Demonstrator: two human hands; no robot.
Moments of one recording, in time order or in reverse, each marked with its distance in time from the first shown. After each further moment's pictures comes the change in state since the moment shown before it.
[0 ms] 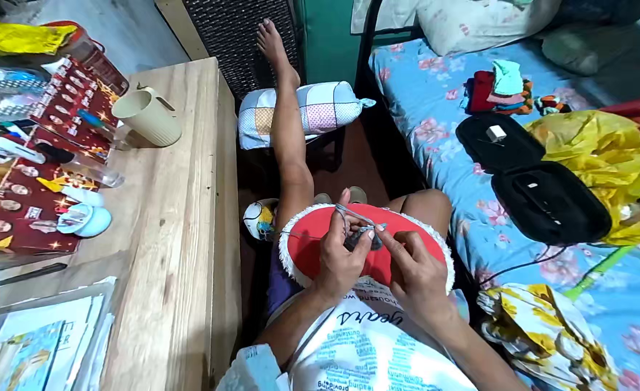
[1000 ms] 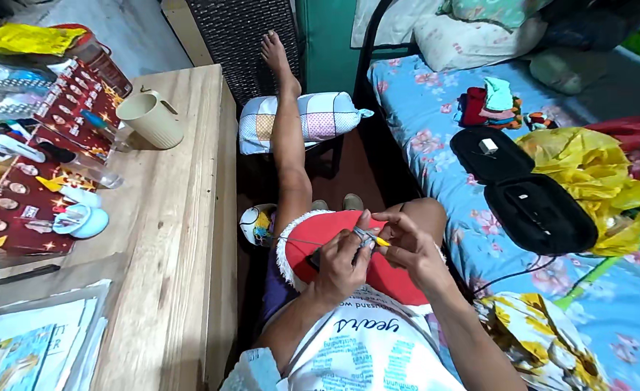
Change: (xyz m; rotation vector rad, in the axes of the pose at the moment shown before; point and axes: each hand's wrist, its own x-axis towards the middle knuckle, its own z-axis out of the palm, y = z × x) left_hand -0.003 -0.009 -0.006 0.283 -0.051 0.315; right_hand 0.042 0.016 -0.010 1.062 -0.321 0.511
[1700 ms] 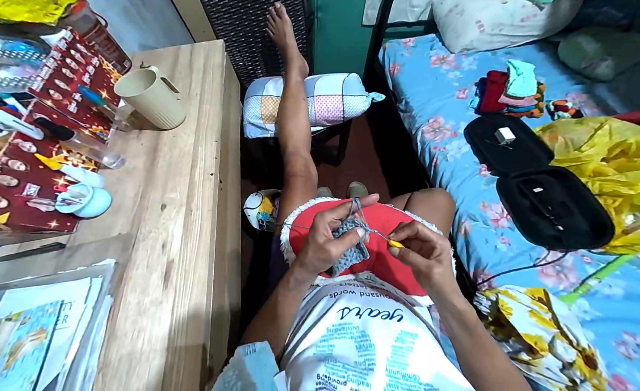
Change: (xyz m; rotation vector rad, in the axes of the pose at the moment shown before) left_hand 0.028 0.003 -0.043 -0.715 -0.229 -0.459; right_hand -0.018 0.040 -0.006 0.056 0.019 -0.253
